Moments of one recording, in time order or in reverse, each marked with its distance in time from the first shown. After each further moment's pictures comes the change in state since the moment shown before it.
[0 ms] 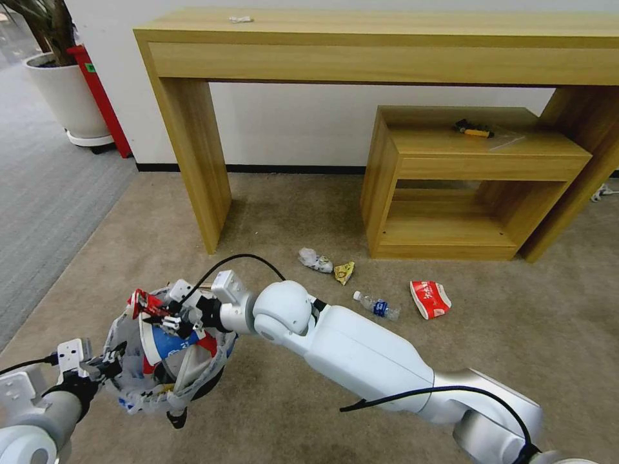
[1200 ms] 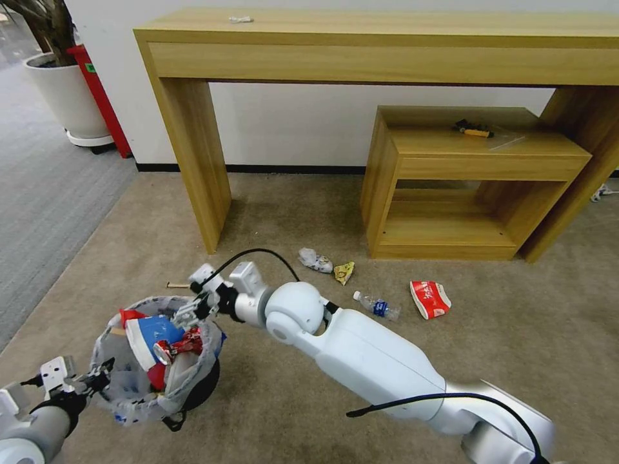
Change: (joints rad) left arm 0.008 -0.034 -0.088 0.119 -0.034 0.000 0.019; right arm -0.081 -0.058 0.168 0.107 0.105 0.023 0.212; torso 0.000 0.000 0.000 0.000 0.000
